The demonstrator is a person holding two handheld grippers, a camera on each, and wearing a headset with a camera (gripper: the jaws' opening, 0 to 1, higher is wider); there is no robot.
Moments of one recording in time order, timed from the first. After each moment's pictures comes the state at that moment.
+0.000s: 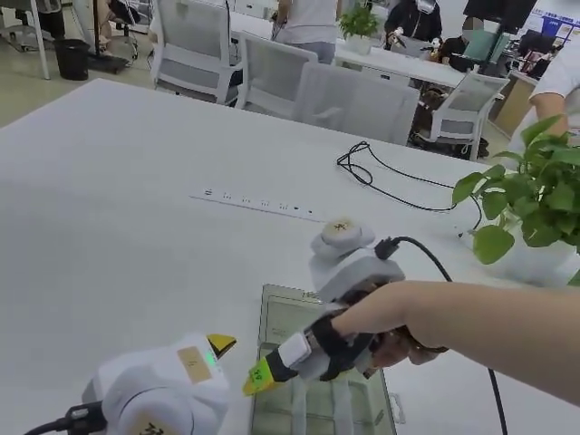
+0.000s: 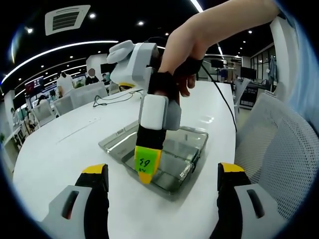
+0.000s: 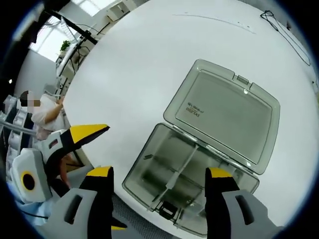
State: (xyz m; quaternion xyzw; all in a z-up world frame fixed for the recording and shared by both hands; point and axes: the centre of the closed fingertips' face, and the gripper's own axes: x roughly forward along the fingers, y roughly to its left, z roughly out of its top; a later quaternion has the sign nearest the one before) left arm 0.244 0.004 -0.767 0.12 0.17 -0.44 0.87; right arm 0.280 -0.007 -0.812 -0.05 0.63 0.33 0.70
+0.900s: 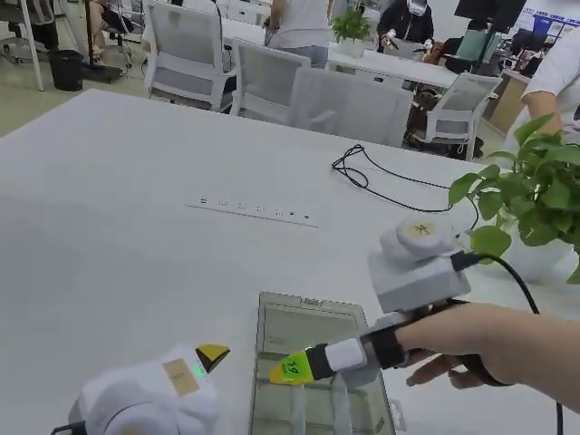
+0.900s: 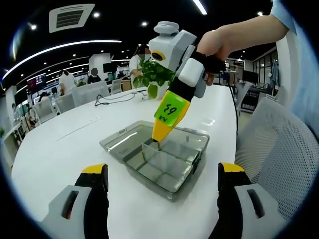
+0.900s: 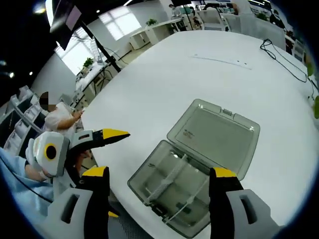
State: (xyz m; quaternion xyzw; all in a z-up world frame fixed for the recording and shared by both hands) left arm 0.245 0.007 -0.765 0.11 0.17 -0.43 0.88; right arm 0.293 -0.030 -0.759 0.00 0.47 0.40 0.79
